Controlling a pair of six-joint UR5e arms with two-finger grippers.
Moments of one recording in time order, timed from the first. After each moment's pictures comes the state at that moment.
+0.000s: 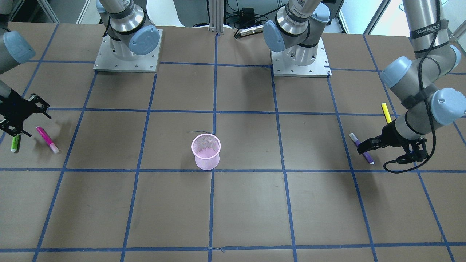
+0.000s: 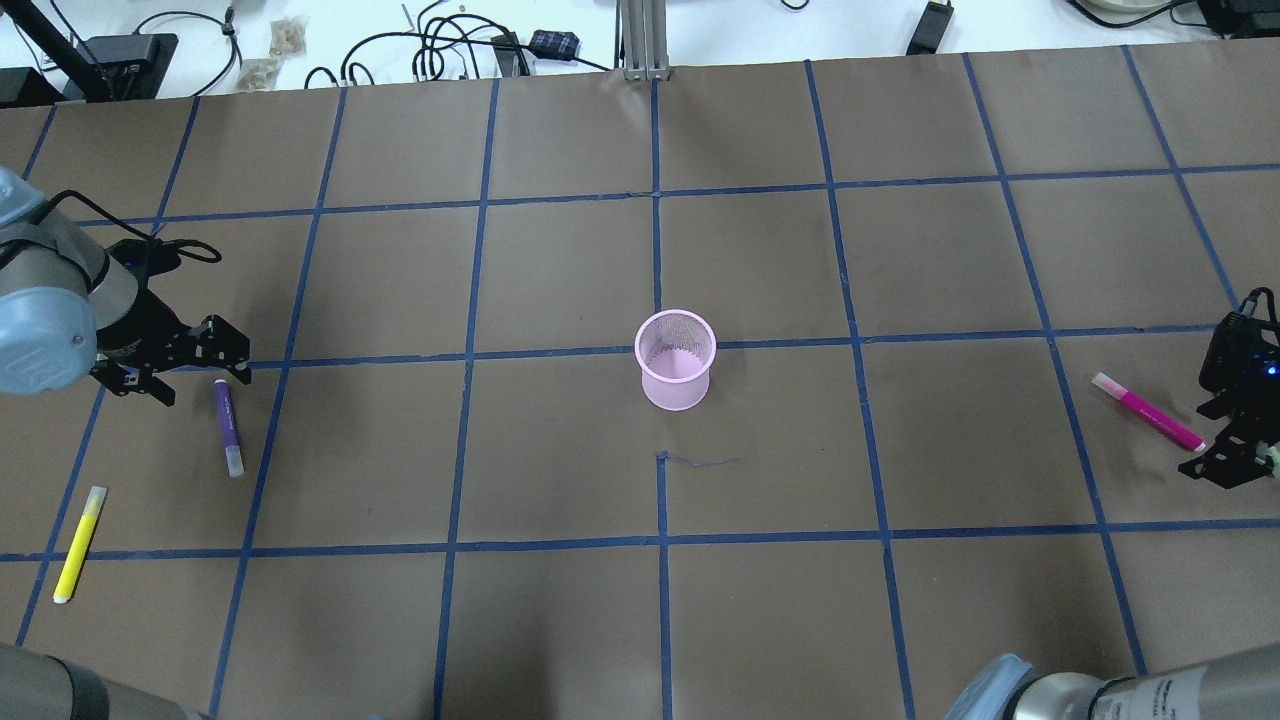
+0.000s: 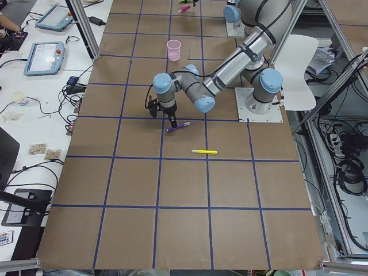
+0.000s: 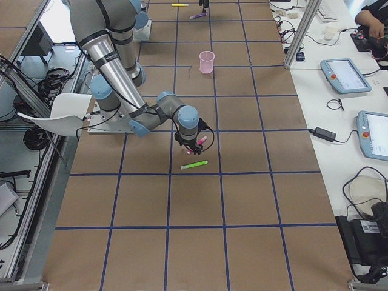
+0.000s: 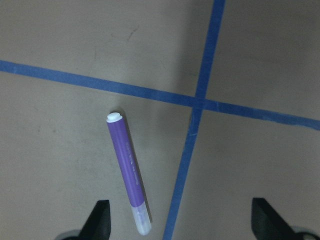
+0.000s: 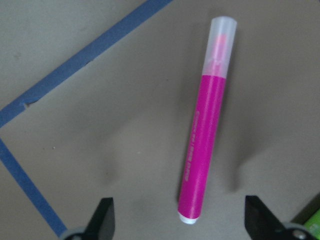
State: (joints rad) left arm -1.01 -1.88 -1.95 -0.99 1.60 0.28; right arm 0.73 -1.34 2.17 -2.34 -1.52 -1.80
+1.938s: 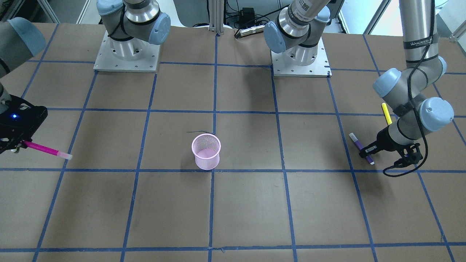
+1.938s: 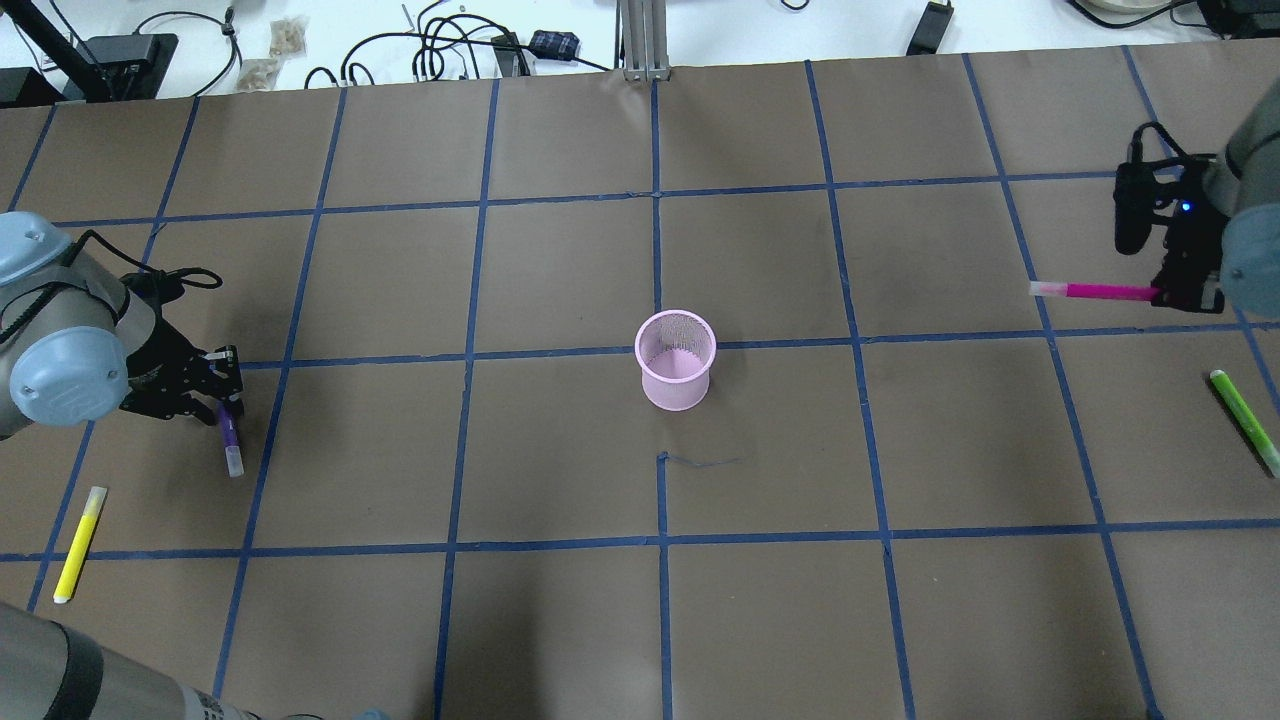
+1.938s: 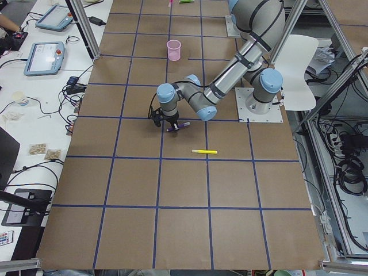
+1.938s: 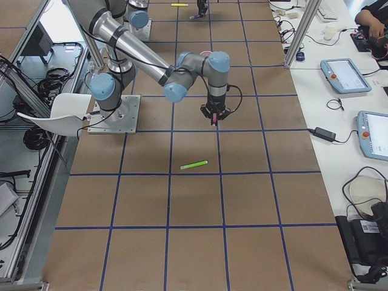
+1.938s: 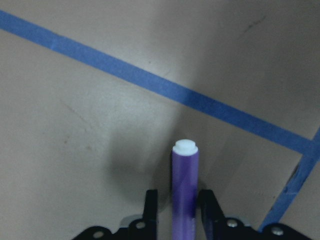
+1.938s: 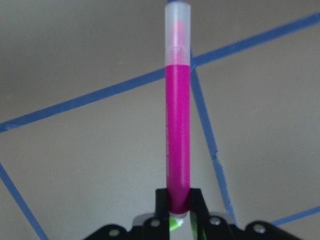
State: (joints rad) left arm -1.00 -1.95 -1.99 -0.88 1.61 0.17; right arm 1.21 -1.41 1.84 -2.13 -1.77 -1.76
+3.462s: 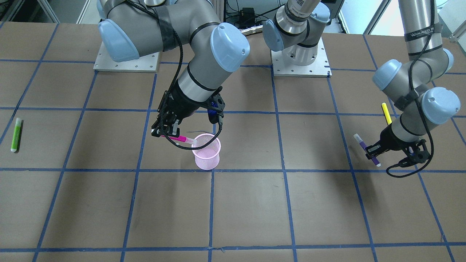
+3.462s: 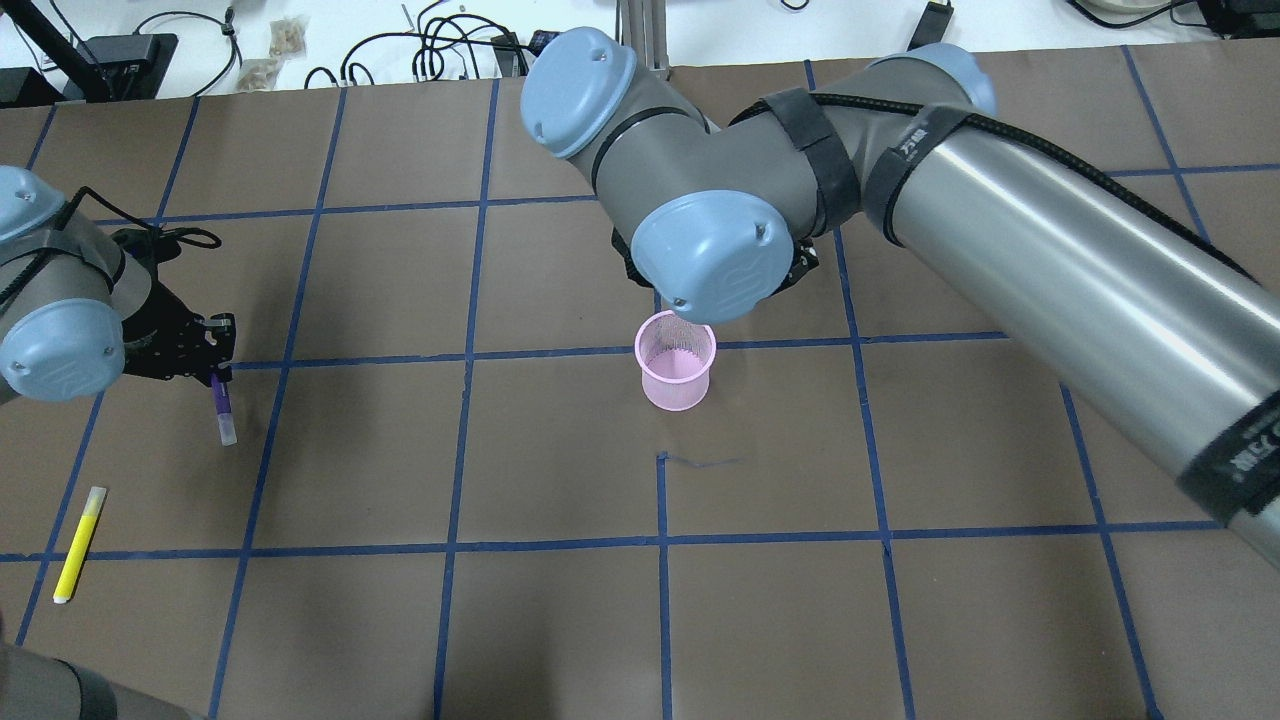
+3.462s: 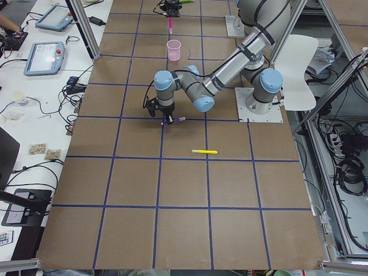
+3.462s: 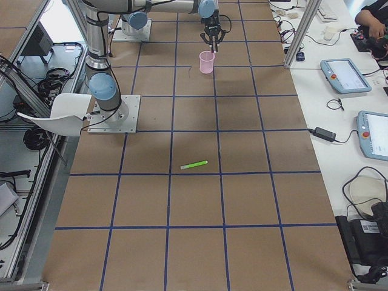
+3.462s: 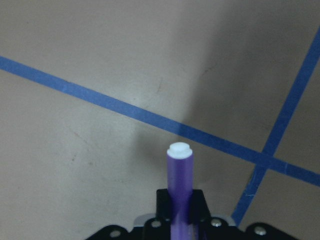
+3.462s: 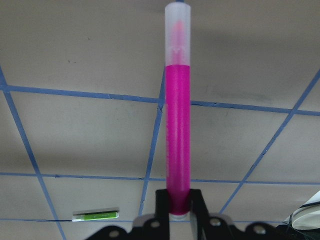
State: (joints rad) left arm -1.06 -1.88 -1.95 -0.90 1.62 0.17; right arm 2.03 -1.23 1.51 -1.67 -2.19 -1.19
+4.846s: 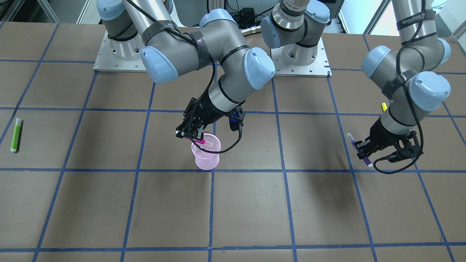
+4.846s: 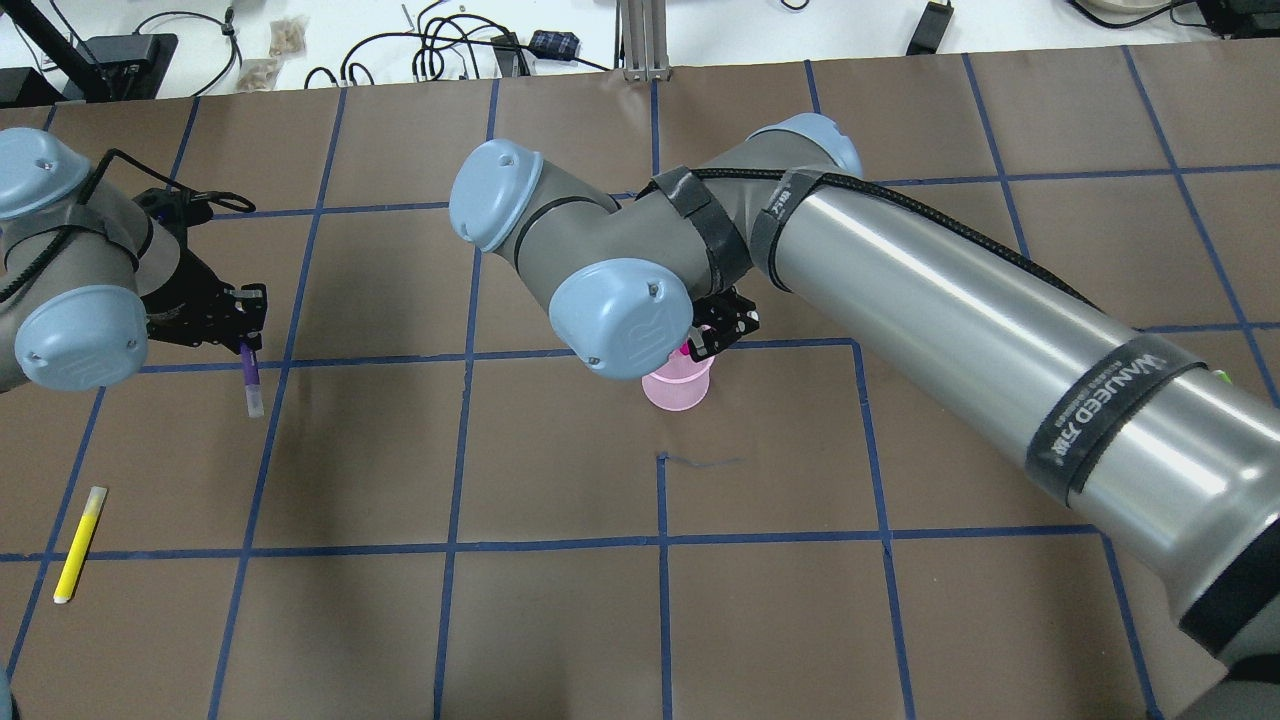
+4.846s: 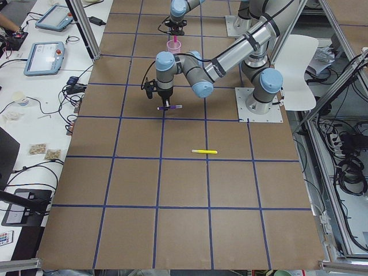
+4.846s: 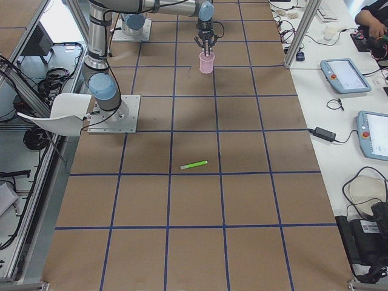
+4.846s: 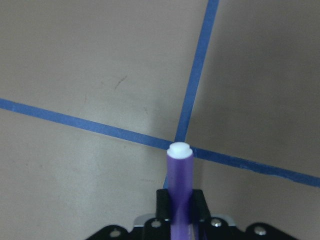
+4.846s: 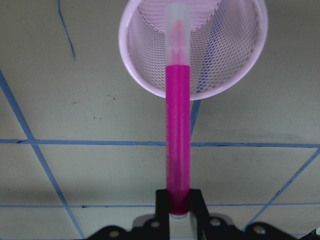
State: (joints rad) left arm -1.15 -1.79 -1.95 -0.91 1.58 0.17; right arm 2.12 -1.13 1.51 -1.64 -2.18 -0.98
